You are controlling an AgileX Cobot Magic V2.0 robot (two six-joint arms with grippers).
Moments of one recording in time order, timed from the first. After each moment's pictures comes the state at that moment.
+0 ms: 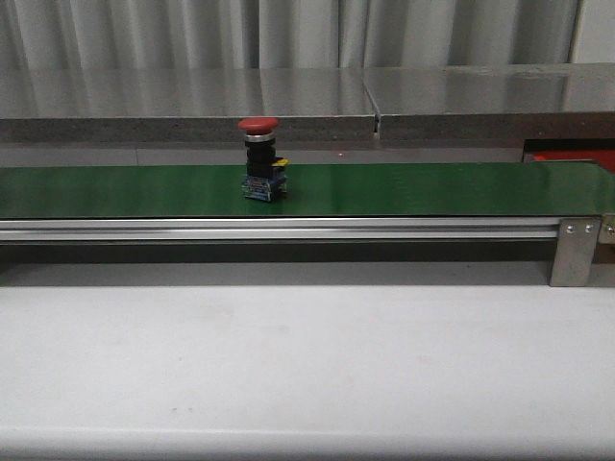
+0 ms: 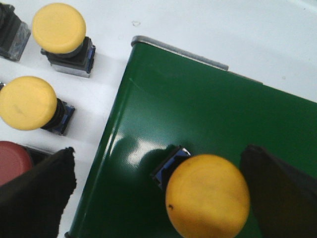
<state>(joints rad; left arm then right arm) 0.26 1.90 -1.55 -0.20 0.75 0.17 0.10 -0.01 0.03 0.08 0.13 0.00</state>
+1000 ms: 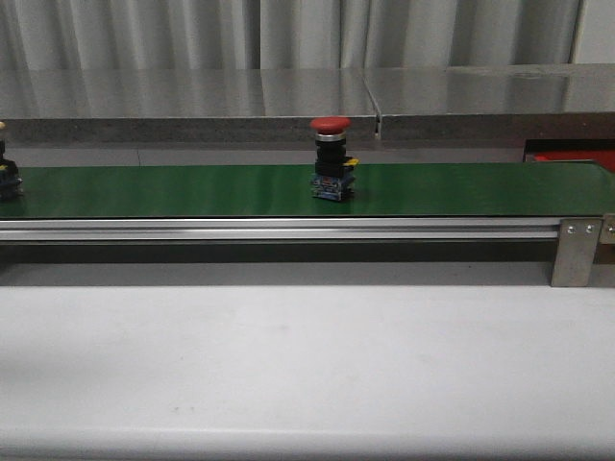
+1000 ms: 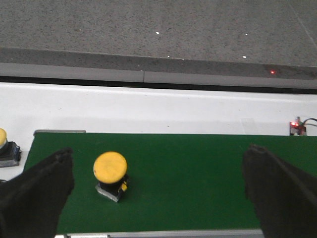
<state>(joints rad) -0.04 1.22 -1.11 -0.21 0.50 0.22 0.10 -0.01 0.03 0.08 0.13 0.00</state>
